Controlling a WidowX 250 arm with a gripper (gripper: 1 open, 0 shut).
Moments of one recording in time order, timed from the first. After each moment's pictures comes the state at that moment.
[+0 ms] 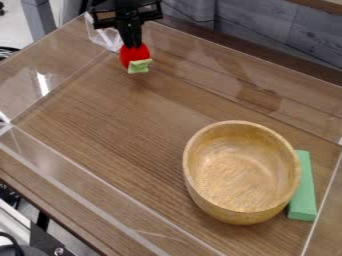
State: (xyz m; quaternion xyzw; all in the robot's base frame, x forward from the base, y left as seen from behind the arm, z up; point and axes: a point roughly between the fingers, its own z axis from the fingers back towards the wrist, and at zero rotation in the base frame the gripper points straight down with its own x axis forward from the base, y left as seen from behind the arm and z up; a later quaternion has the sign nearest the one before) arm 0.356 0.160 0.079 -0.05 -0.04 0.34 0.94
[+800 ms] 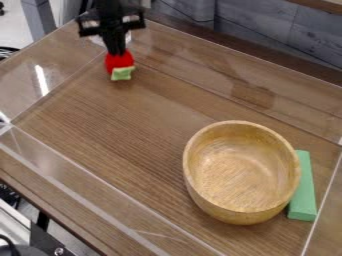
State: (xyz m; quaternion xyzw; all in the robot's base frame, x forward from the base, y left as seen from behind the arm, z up) arm 0.346 0.192 0.054 -0.04 -0.04 0.32 0.94
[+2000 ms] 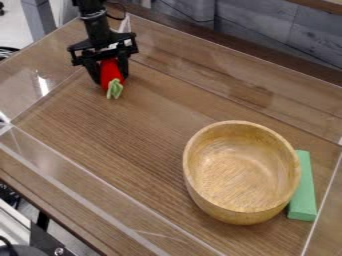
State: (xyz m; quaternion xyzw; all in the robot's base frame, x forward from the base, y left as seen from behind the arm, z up) arm 0.318 0.180 0.029 -0.07 0.01 0.38 0.92
